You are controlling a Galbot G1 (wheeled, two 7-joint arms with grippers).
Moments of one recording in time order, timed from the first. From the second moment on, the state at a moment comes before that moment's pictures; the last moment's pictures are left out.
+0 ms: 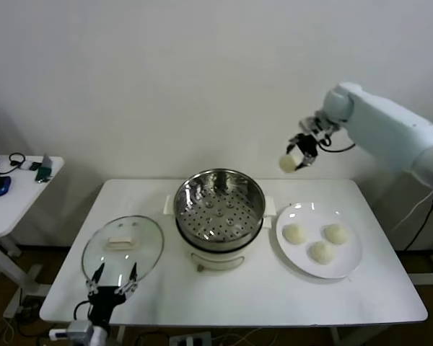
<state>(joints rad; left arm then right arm) 1.66 -1.46 -0.68 -1.96 -0.12 0.06 0.04 0.69 1.08 -1.26 0.96 0.17 0.29 -1.16</state>
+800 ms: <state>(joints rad) 1.68 -1.45 -0.67 -1.97 -0.10 0.03 0.04 0.50 1.31 -1.24 0.94 -0.18 0.56 -0.97</state>
